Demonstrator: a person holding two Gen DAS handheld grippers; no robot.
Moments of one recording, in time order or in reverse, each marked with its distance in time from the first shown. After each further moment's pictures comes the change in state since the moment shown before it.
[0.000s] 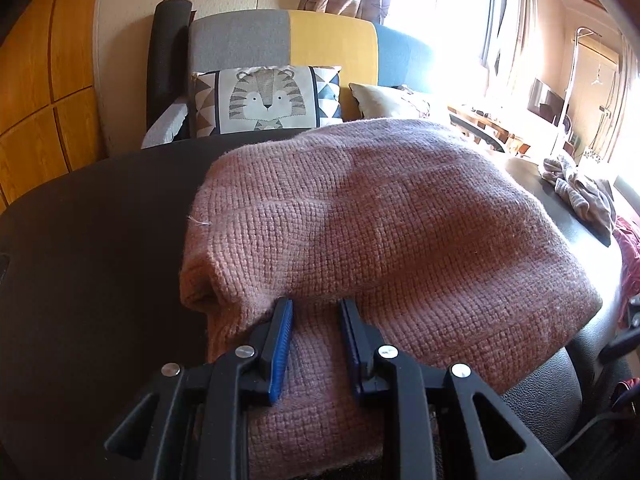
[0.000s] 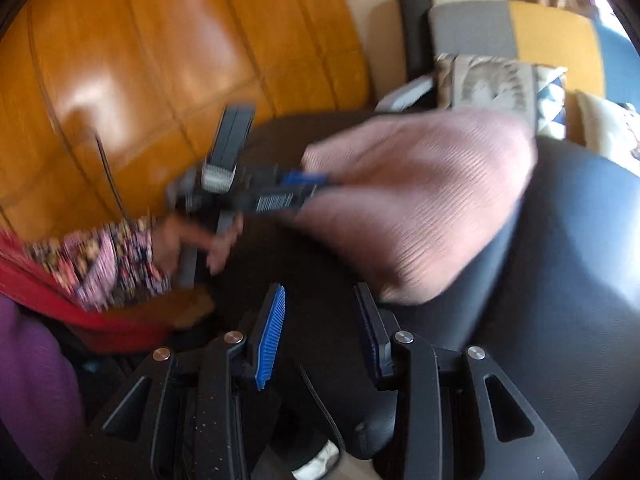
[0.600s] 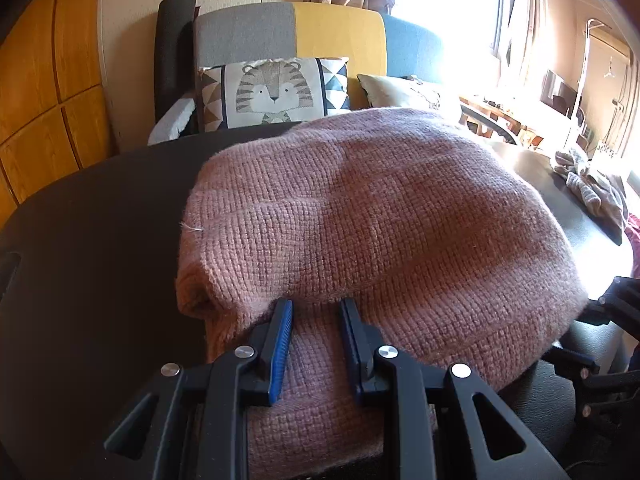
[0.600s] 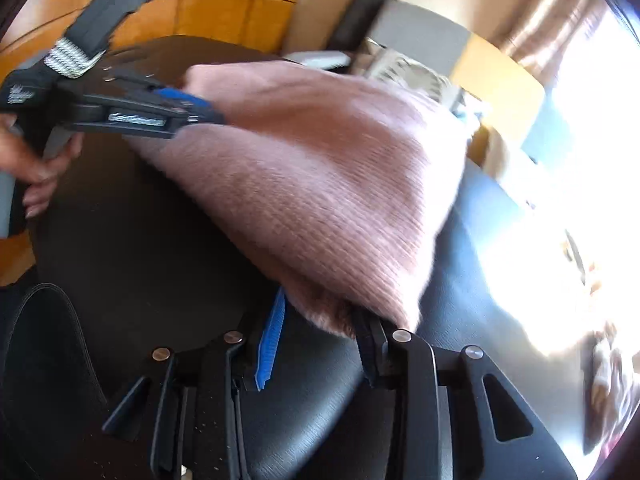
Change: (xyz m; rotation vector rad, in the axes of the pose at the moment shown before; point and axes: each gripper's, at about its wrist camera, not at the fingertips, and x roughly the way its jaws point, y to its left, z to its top) left arm 0.000 -0.021 0.008 -0.009 0.049 0.052; right arm 0.053 -0.004 -0.009 -0.160 0.167 -0.619
